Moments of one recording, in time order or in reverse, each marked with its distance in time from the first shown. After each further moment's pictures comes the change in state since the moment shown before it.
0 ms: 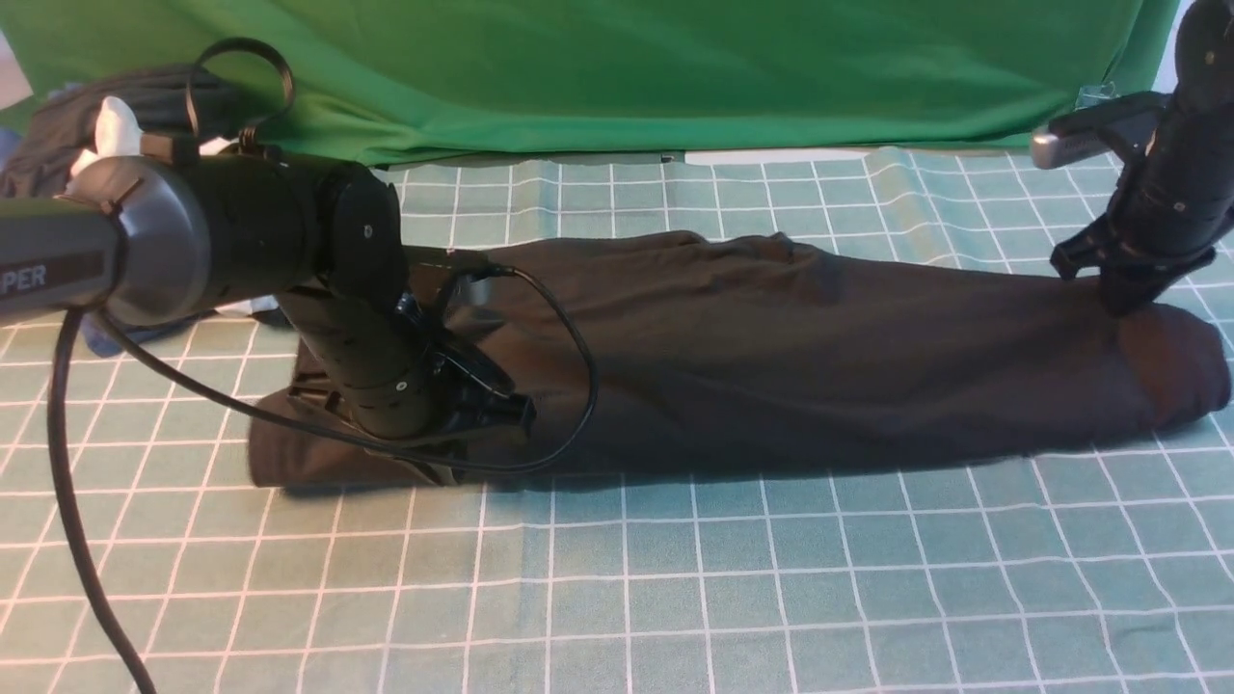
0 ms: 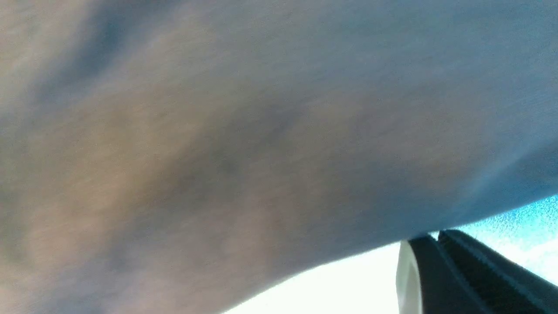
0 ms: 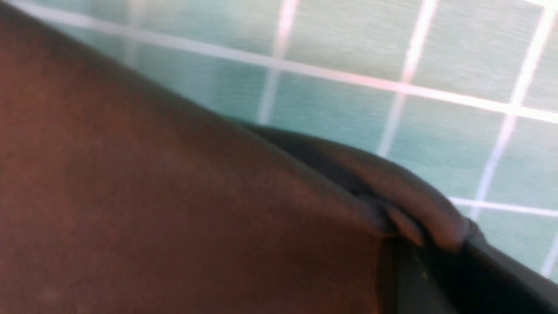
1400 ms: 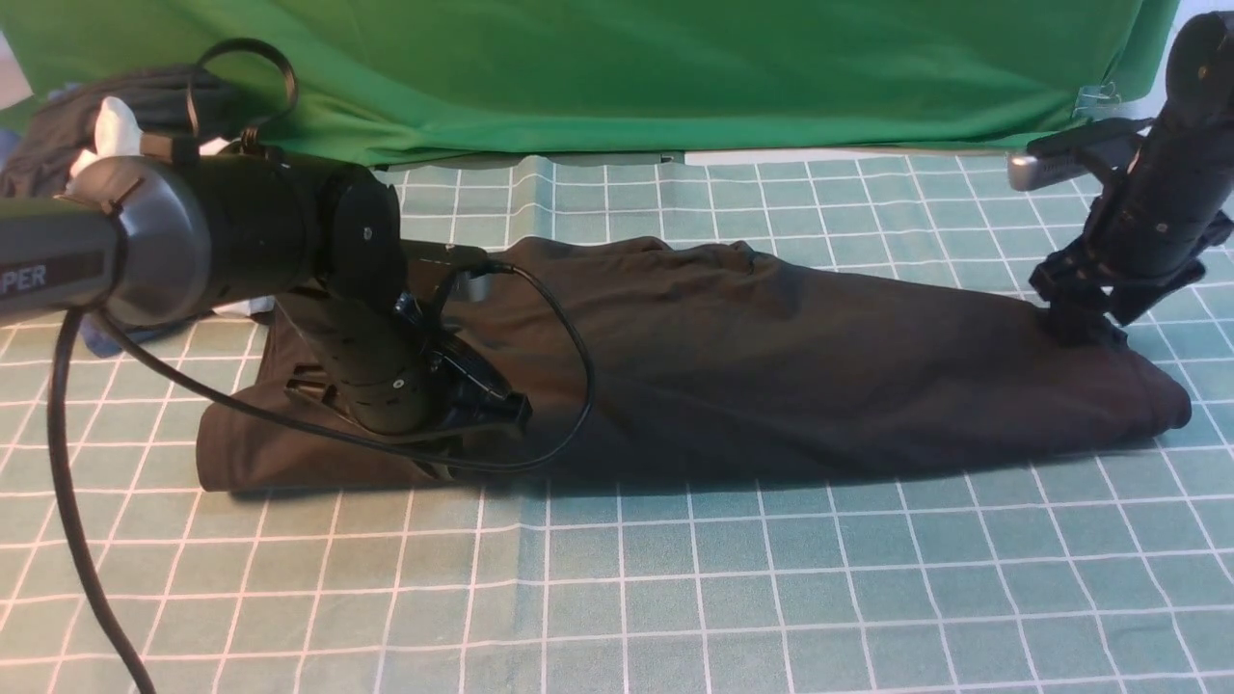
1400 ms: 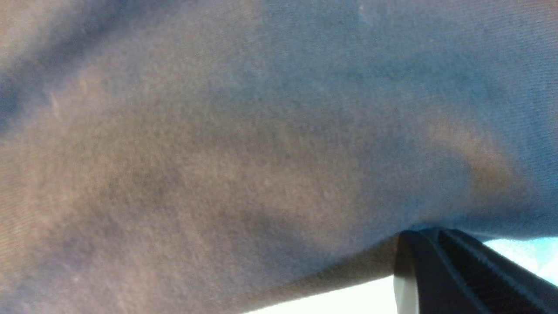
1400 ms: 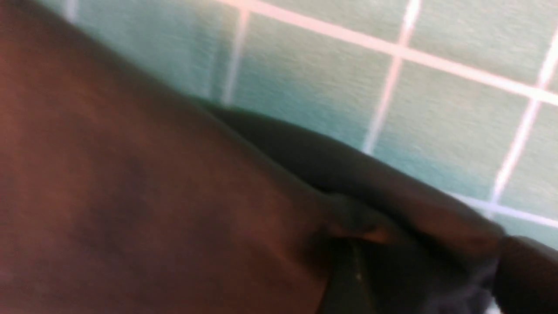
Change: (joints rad) right arm 0.001 0.018 0.030 0.184 -0.019 -0.161; left arm 0.000 0.000 0.000 0.024 -0.018 0.001
